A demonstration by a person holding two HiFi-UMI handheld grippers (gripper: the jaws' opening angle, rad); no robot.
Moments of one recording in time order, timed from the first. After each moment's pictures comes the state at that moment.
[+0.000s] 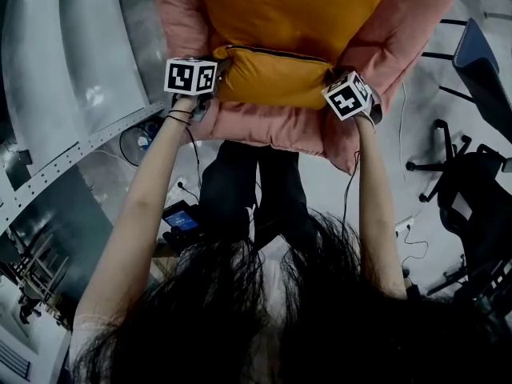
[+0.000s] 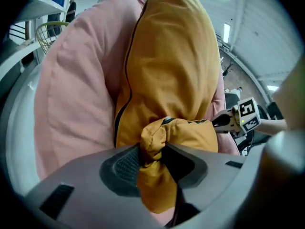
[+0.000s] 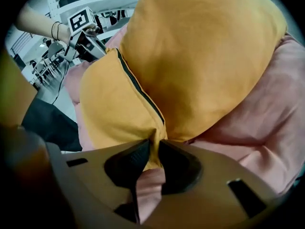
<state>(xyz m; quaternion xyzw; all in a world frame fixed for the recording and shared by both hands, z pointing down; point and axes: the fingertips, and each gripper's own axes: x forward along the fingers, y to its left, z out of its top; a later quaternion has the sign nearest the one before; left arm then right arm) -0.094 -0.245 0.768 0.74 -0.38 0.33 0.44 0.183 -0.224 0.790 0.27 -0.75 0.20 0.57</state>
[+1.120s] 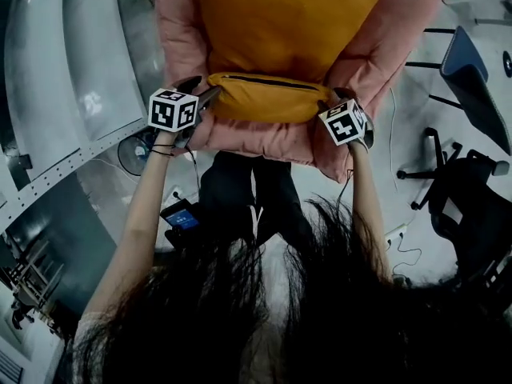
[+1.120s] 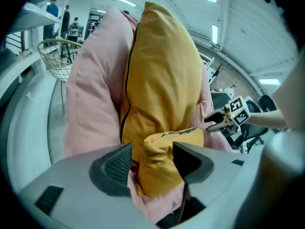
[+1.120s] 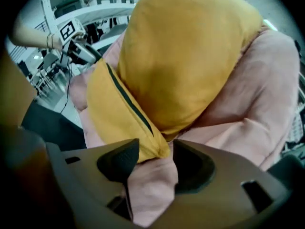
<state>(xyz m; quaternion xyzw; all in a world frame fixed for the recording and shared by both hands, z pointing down) -0.114 -0.217 0.722 0.78 -0.37 0.31 0.40 0.202 -0.199 0.763 0.30 -0.75 0.23 0.54</state>
